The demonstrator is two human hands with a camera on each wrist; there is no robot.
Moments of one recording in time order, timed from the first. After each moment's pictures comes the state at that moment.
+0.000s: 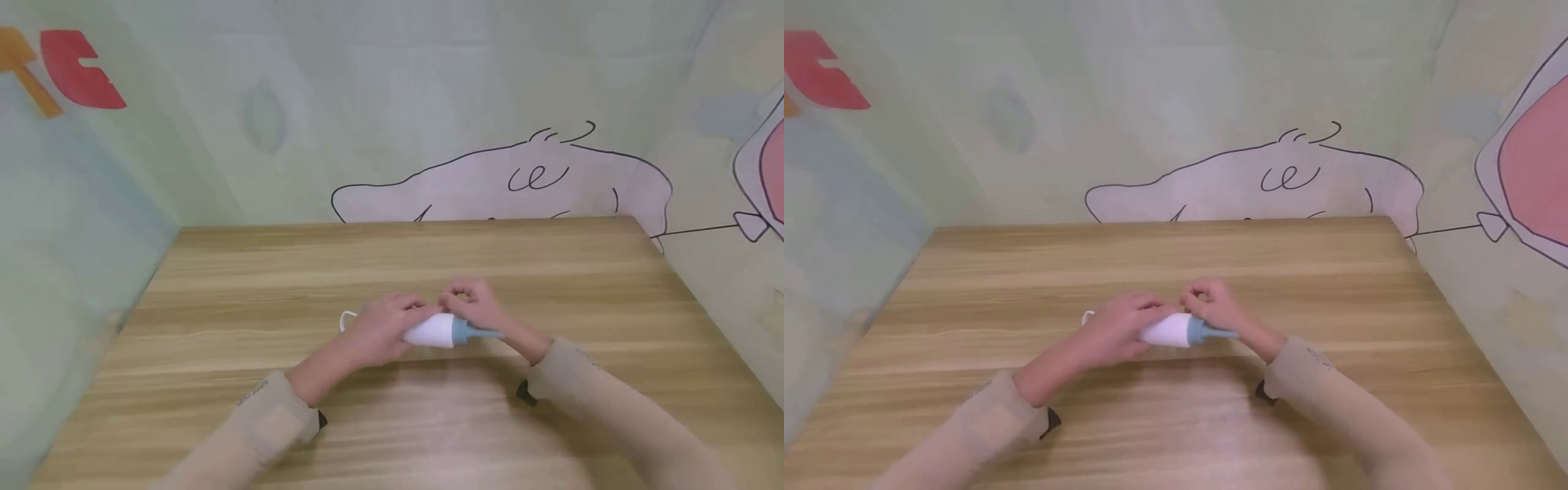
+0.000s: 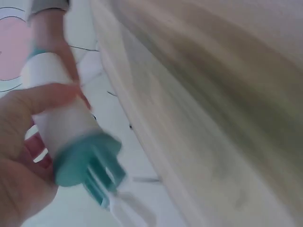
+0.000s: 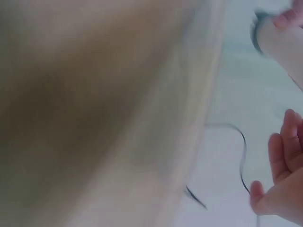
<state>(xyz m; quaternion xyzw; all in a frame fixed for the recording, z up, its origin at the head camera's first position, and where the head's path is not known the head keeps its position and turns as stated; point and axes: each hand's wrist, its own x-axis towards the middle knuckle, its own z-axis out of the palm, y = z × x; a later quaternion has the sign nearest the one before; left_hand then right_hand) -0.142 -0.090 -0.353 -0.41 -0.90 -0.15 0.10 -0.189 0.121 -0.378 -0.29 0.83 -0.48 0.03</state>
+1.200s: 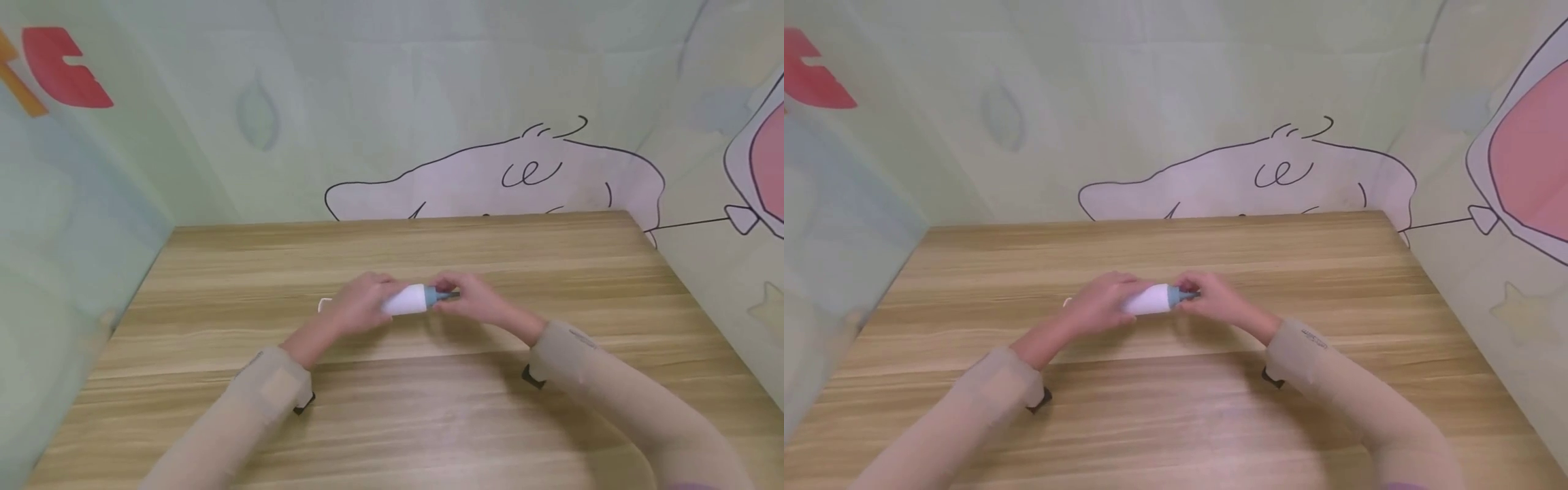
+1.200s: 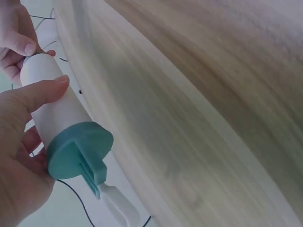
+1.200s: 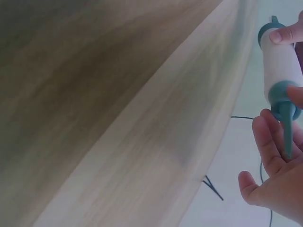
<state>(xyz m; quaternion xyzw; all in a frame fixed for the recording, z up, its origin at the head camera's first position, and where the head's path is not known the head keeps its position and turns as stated) -0.178 -0.102 -0.365 -0.33 -0.93 -0.14 0.00 -0.203 0.124 -0.381 -0.30 0.87 -0.39 0.12</state>
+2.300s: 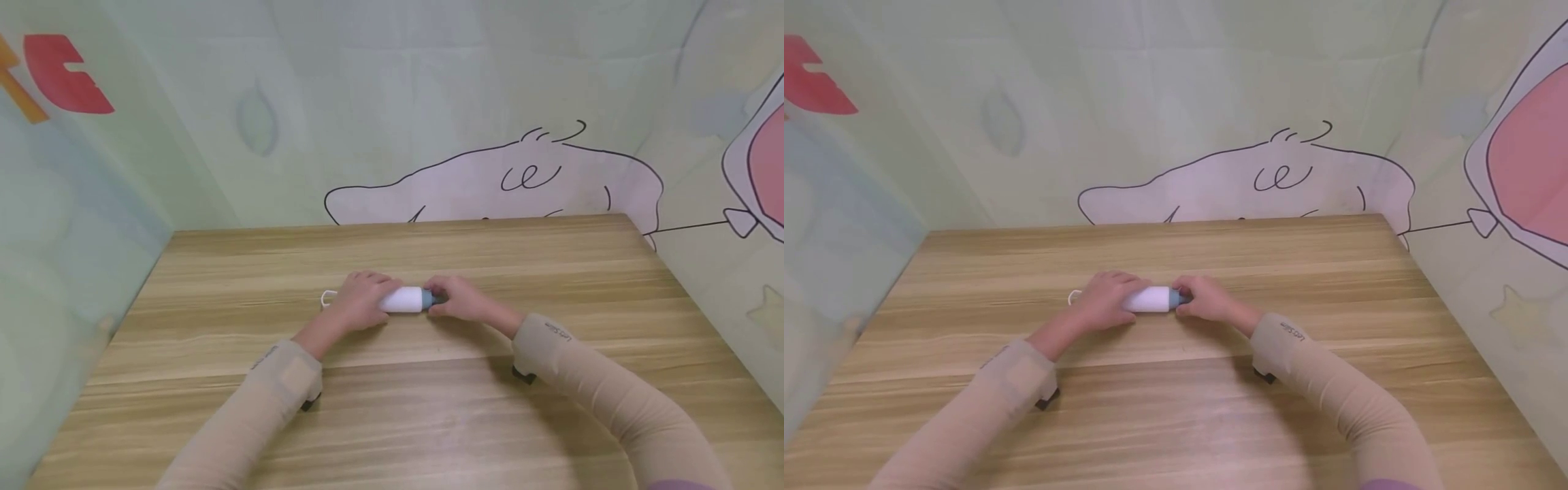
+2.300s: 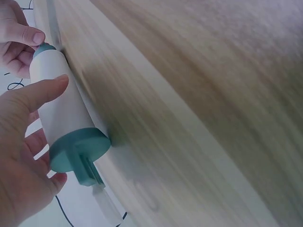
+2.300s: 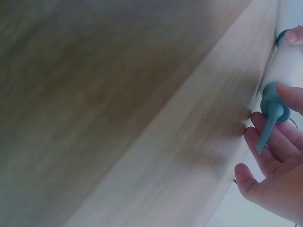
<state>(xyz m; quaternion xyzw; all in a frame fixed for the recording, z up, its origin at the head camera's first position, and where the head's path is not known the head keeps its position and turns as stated) -0.200 -0.103 -0.385 -0.27 -0.96 -0.08 -0.04 -0.227 0.111 -0.405 -0.28 0.90 -0.31 0.15</state>
